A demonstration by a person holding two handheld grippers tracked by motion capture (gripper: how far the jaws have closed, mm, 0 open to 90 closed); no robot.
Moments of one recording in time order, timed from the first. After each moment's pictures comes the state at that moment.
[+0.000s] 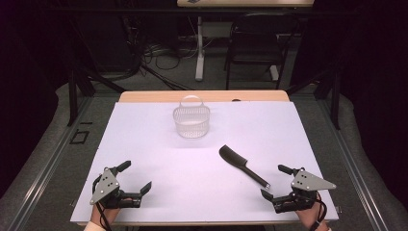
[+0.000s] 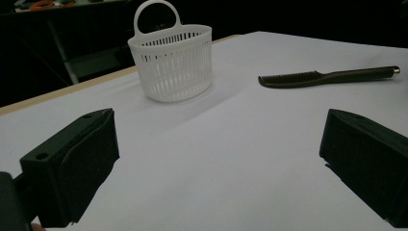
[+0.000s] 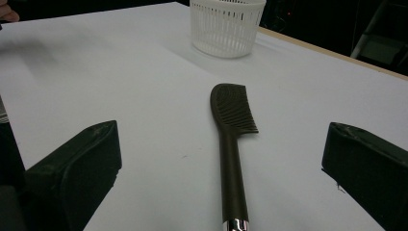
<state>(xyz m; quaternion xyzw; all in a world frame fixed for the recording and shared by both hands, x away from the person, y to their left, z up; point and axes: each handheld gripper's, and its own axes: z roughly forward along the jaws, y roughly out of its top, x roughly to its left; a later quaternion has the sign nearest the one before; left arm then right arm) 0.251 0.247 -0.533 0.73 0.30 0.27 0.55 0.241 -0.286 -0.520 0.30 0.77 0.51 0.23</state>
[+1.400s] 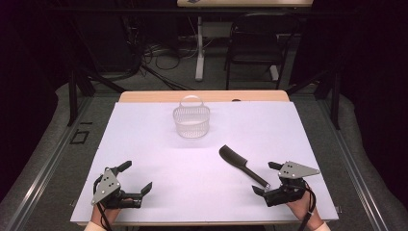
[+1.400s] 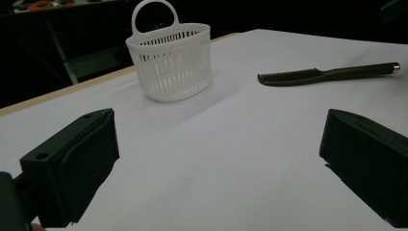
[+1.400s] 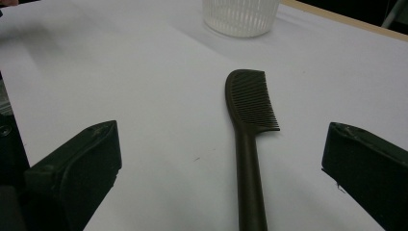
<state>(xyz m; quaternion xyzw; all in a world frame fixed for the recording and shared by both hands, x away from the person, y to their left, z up) 0.251 0.246 -0.533 0.74 0.30 0.27 0.55 0.265 -0.264 -0.514 0.31 0.80 0.48 0.18</state>
